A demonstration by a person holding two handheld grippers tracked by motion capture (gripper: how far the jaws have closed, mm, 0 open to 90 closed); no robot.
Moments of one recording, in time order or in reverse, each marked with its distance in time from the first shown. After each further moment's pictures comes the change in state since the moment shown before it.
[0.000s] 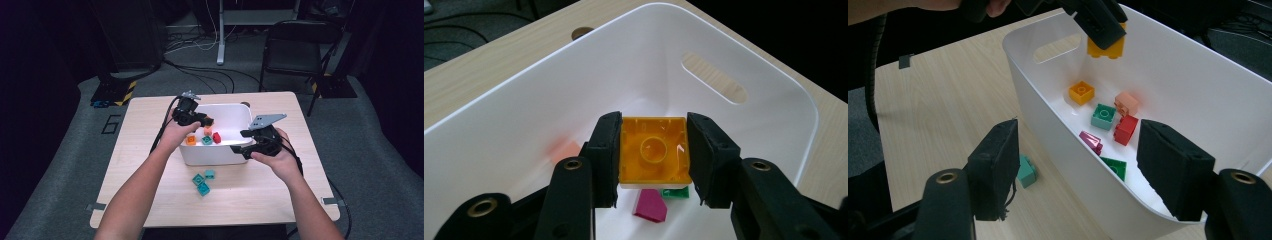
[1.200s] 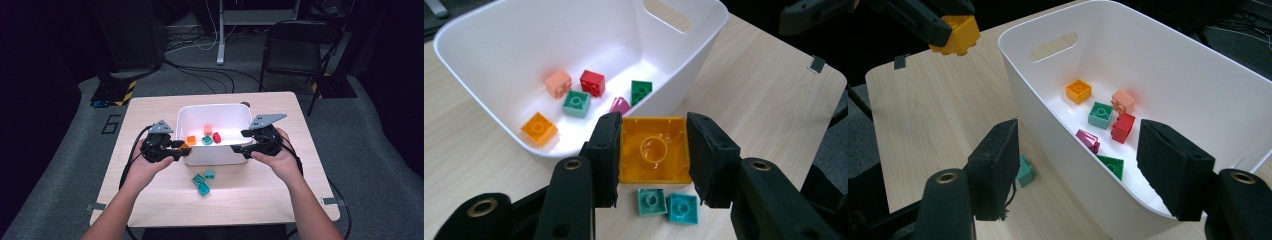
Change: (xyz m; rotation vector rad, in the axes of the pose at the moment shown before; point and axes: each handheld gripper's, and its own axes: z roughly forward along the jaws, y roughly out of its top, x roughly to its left) left arm -0.048 -0.080 -0.099 -0.021 0.031 0.042; right arm -0.001 0.000 0.000 0.005 -0.009 0.012
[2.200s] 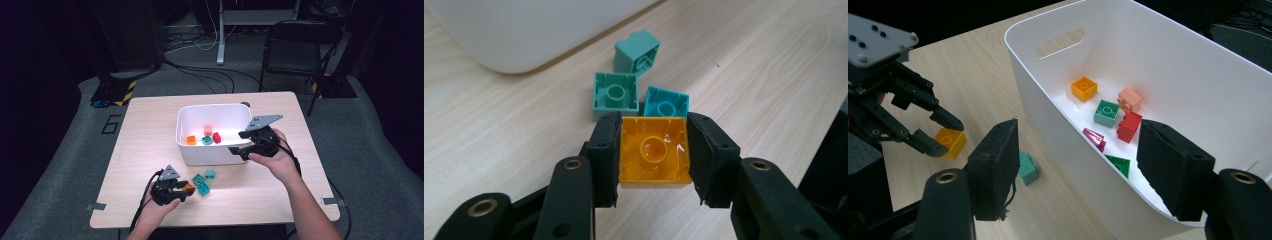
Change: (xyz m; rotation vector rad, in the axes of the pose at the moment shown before) left arm -0.033 -0.124 0.053 0.065 -0.019 -0.098; right arm 0.005 0.001 0.005 0.019 0.010 -0.015
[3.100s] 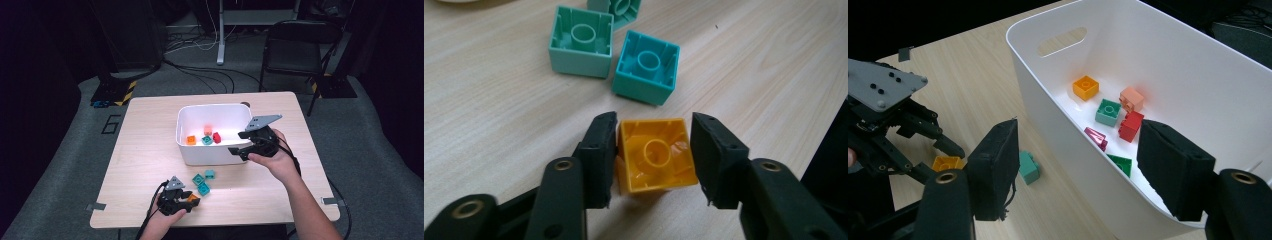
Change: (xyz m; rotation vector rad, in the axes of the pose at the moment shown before) left arm -0.014 -0.036 0.031 0.031 -0.018 -0.064; right arm 0.000 0.000 0.001 0.005 0.005 -0.004
